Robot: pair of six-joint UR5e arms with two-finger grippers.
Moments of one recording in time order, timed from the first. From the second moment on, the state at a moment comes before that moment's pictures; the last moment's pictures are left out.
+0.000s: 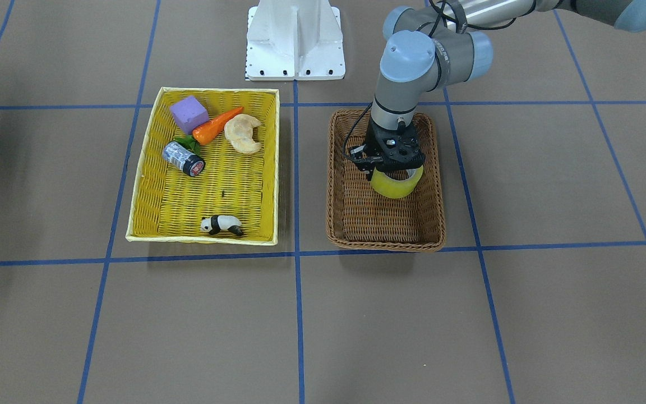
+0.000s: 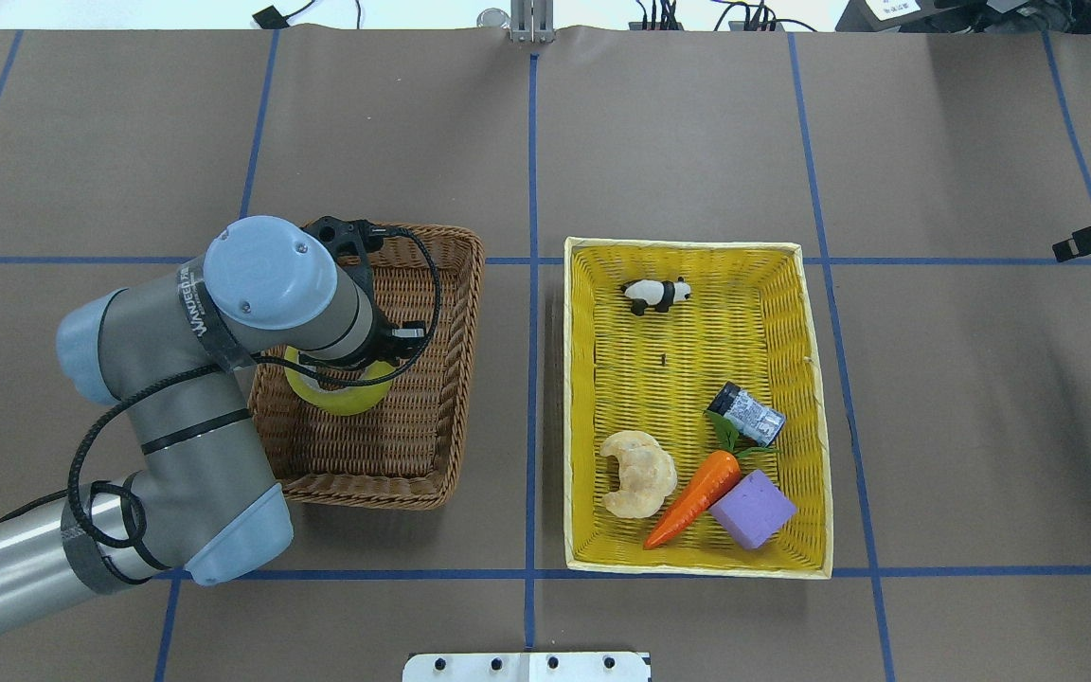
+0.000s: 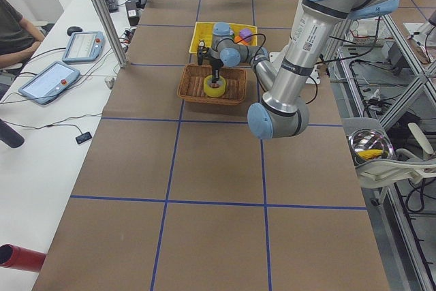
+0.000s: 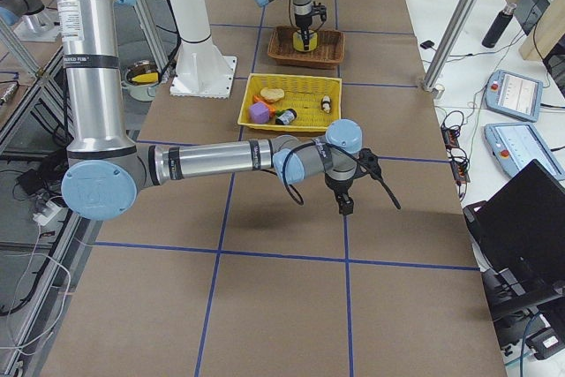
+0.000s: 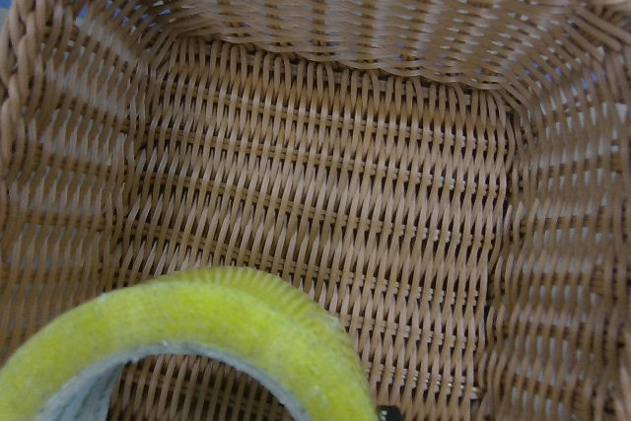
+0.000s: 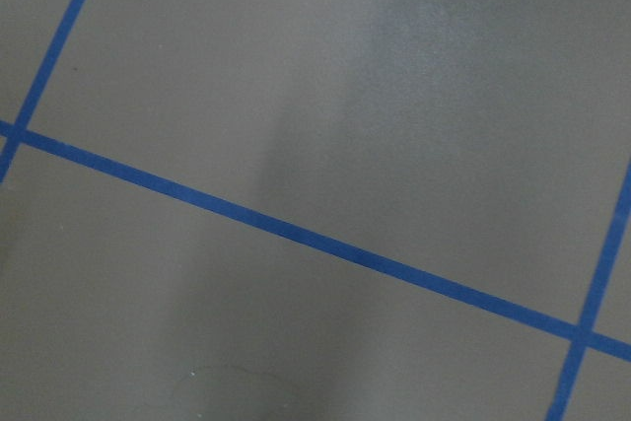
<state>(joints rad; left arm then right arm) -0.54 -2.10 -1.71 -1.71 -1.82 -1.33 1.35 -1.50 1.64 -1.39 2.32 0.00</state>
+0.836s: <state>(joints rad) -0.59 -2.10 -1.70 -1.73 -1.92 -1.31 1.37 -1.45 1.68 -1.56 2.31 -0.08</state>
